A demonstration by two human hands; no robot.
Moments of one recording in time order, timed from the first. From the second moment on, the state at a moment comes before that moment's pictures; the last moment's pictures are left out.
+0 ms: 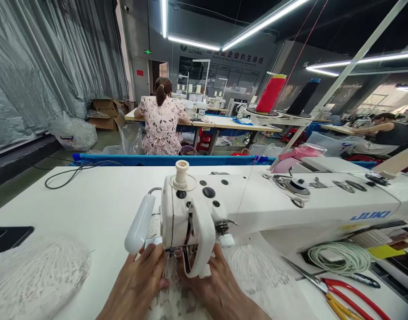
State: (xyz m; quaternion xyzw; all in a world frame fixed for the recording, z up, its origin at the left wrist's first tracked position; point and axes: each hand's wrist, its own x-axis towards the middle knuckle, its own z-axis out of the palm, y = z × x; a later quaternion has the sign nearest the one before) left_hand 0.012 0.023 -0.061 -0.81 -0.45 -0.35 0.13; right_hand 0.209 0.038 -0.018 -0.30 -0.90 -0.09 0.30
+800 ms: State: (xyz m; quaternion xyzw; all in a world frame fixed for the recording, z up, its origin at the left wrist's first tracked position) left_hand 0.013 -0.038 -0.022 -0.87 -0.38 -0.33 0.05; right_hand 0.207 -0.001 -0.002 -0.23 -0.93 0.06 0.29
